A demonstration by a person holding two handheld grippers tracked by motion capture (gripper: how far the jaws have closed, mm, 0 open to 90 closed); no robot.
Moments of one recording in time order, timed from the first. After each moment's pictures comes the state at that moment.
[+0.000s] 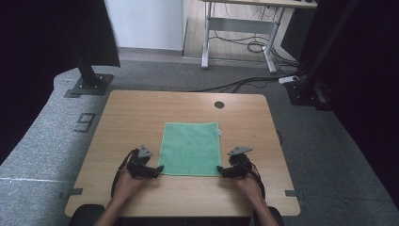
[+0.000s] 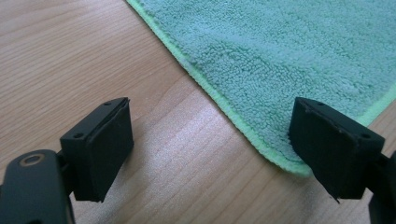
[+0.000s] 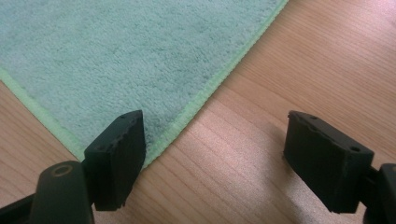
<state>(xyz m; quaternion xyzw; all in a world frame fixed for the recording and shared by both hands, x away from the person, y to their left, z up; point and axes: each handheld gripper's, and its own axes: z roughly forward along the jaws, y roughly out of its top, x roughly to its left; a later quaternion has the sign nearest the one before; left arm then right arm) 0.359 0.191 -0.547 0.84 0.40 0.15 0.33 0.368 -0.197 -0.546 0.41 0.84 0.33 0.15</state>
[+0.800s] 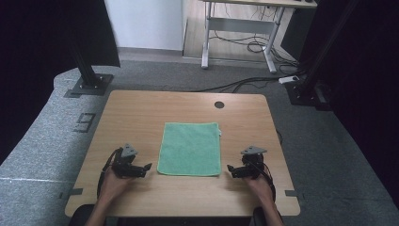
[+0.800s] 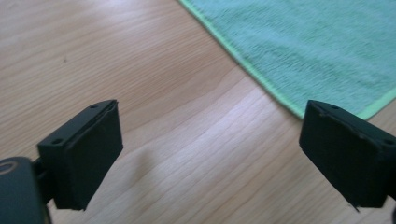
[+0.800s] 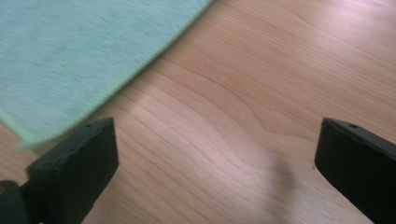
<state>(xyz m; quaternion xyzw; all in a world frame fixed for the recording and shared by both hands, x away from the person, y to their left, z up) 0.350 0.235 -0.530 0.82 0.42 0.18 0.35 0.364 -0.237 -0.540 0.44 0.81 0.35 0.18</state>
